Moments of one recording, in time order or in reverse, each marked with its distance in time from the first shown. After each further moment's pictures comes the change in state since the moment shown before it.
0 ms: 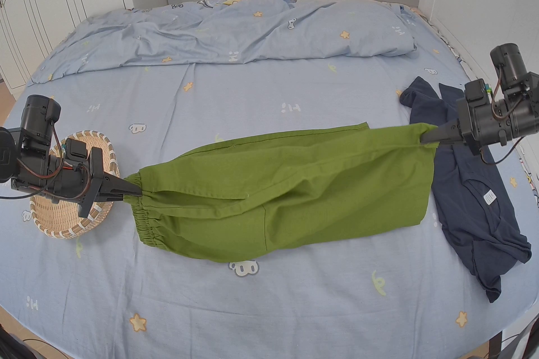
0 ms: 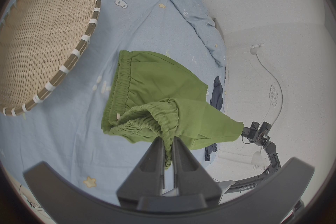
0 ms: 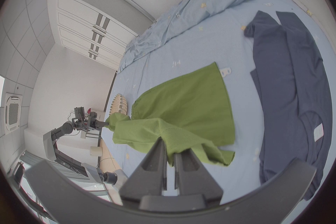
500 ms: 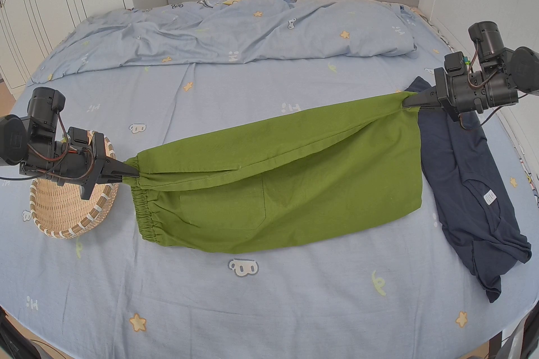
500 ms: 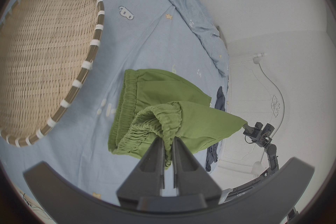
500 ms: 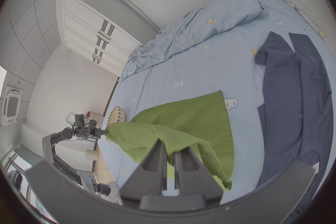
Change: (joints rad) left arm 0.054 0.118 -0.127 -0.012 -0.001 -0.008; right arm -0.006 0.216 -0.349 0.023 0.000 0.002
